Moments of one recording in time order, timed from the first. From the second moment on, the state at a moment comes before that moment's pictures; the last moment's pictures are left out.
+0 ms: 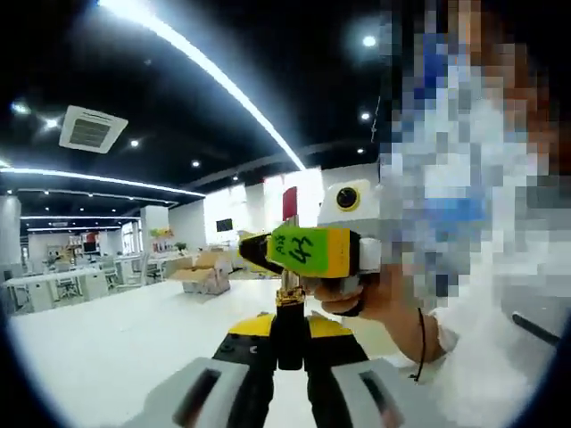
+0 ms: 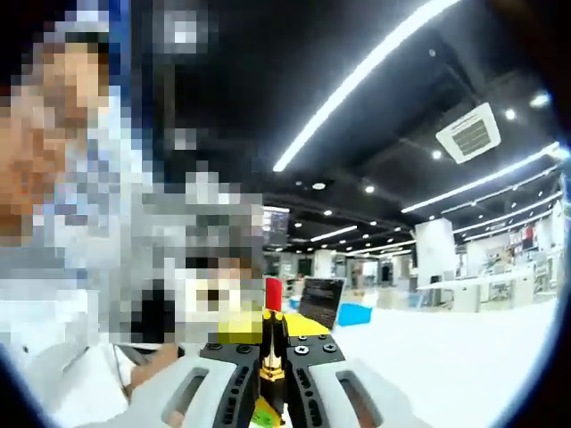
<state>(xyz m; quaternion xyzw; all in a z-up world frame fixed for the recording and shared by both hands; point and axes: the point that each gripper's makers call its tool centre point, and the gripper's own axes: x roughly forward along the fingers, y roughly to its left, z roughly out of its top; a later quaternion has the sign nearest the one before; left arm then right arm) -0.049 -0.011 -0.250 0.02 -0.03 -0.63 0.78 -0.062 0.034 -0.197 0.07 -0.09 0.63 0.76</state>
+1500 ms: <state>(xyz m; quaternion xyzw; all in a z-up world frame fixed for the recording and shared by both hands) -0.025 -0.013 -0.245 0.10 -0.09 -0.50 0.85 -0.043 0.026 -0.189 0.00 -0.17 0.54 0.82</state>
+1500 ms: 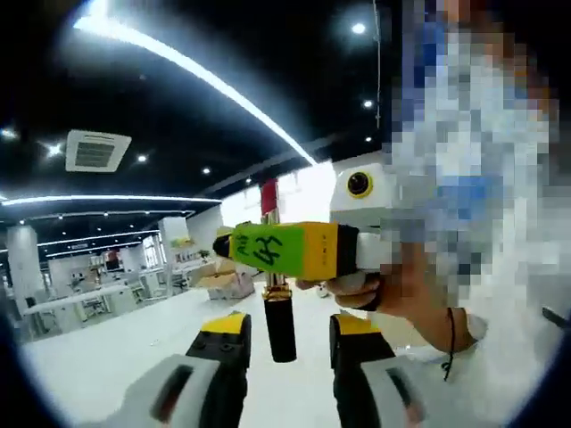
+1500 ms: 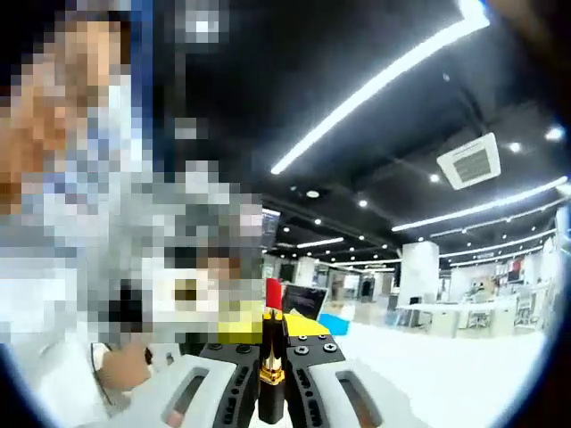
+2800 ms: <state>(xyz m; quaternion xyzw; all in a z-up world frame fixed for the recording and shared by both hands) -0.121 -0.019 -0.244 -0.13 0.05 -0.79 0.59 -0.124 0.043 -0.191 0.18 -0.05 0.77 0.61</state>
